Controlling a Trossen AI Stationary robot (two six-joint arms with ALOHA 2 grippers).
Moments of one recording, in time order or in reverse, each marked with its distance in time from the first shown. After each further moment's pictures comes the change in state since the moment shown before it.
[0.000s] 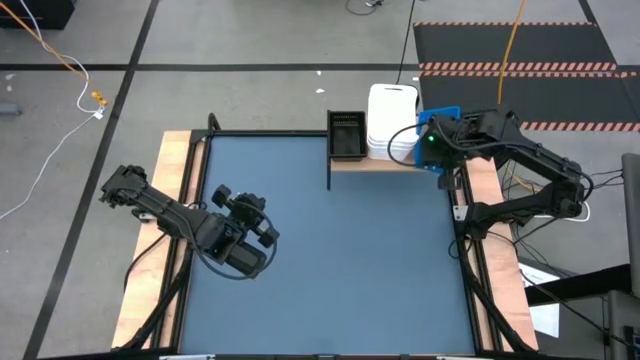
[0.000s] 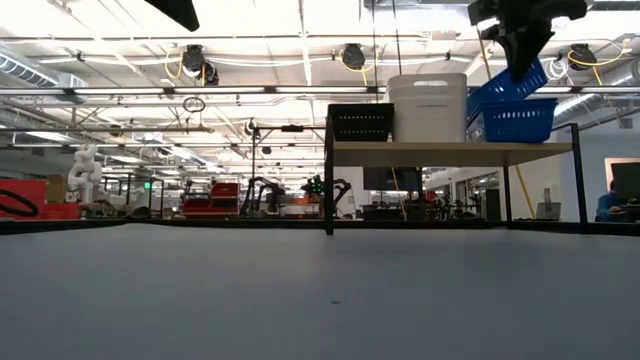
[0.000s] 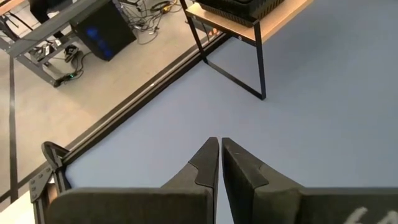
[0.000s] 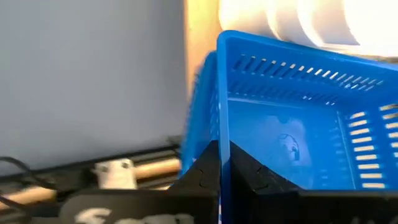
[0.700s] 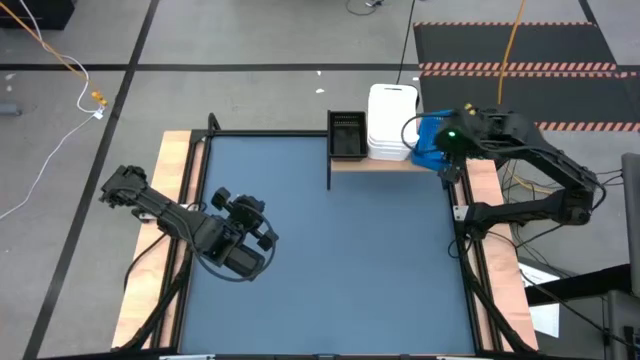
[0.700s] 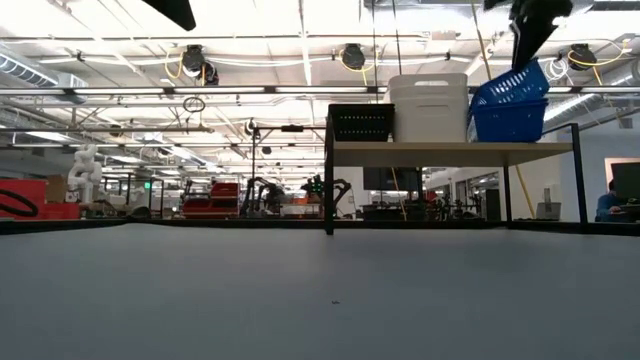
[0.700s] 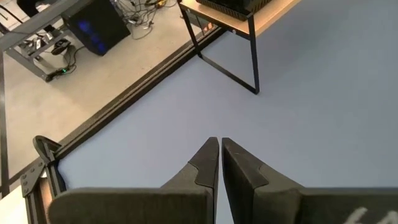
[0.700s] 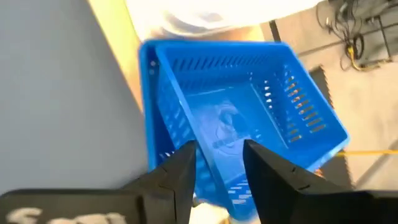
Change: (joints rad) left arm -0.020 0.000 0.000 0.001 0.025 -0.023; right arm -0.032 -0.106 0.000 0.055 0.125 0.259
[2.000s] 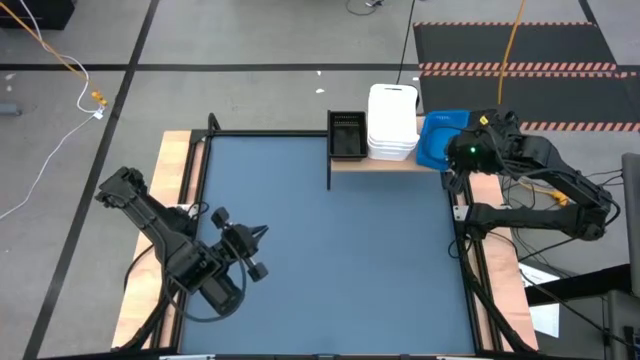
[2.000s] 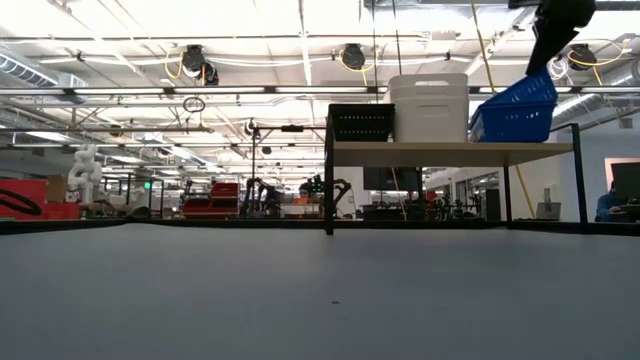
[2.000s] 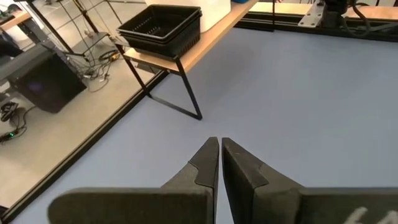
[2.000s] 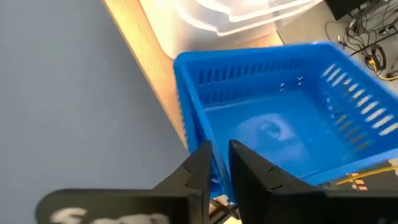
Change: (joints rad) left arm -0.217 -0.001 0.013 0.143 -0.125 0.122; right arm 0.008 -0.242 -0.229 0.162 -0.081 0.098
